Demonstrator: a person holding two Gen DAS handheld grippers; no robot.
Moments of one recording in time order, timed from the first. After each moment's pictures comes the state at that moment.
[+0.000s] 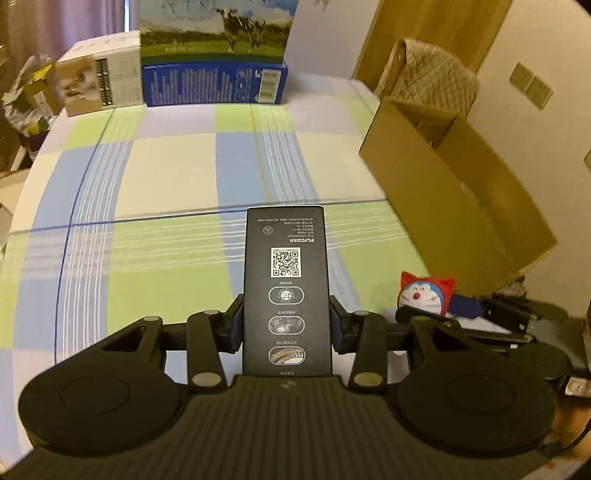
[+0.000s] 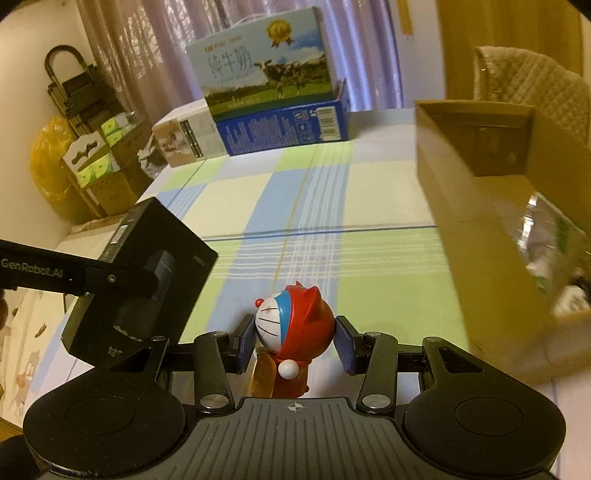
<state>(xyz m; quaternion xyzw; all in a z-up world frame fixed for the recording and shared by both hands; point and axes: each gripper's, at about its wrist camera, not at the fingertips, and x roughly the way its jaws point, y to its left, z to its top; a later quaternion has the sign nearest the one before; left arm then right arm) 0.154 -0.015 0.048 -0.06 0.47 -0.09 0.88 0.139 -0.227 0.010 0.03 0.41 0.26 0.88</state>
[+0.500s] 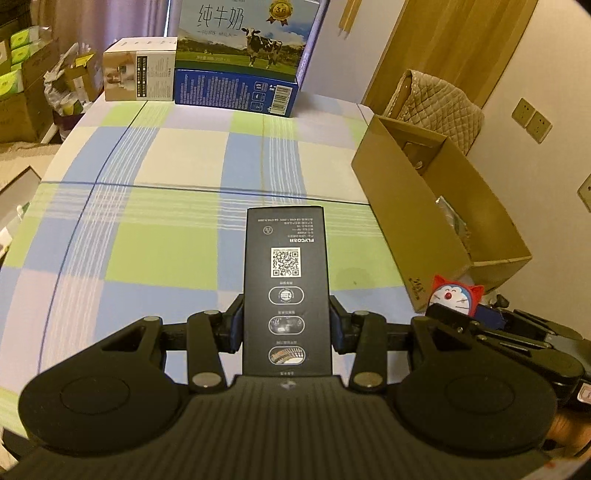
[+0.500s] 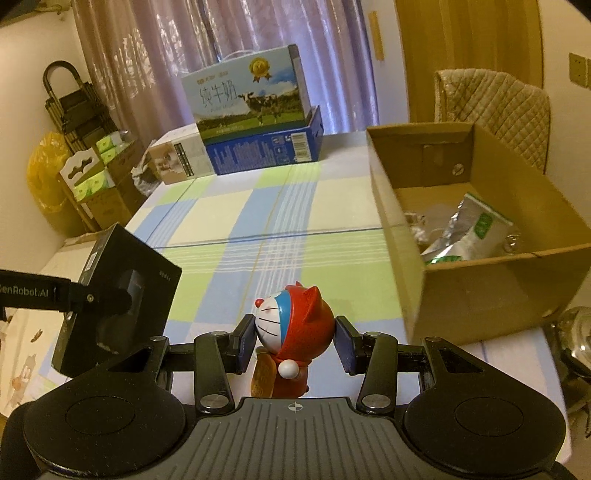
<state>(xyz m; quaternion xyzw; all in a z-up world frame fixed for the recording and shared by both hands) 0.071 -0.046 0.070 -0.11 0.44 -0.05 0.89 0.076 -0.283 0.047 0.02 0.38 0.23 0.90</state>
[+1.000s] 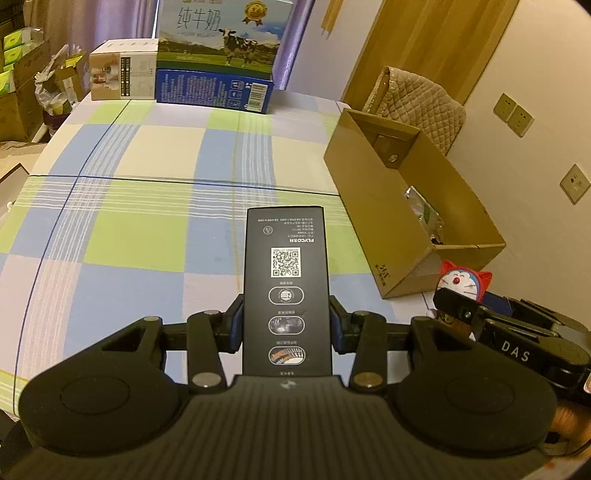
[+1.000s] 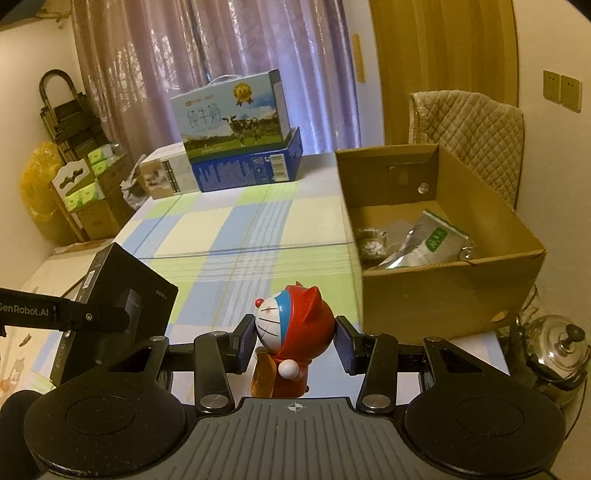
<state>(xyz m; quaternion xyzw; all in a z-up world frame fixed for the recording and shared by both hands) 0.046 -0.085 0.077 -0.11 0.43 -0.06 0.89 0.052 -0.324 0.068 0.02 0.35 0.21 0.91</state>
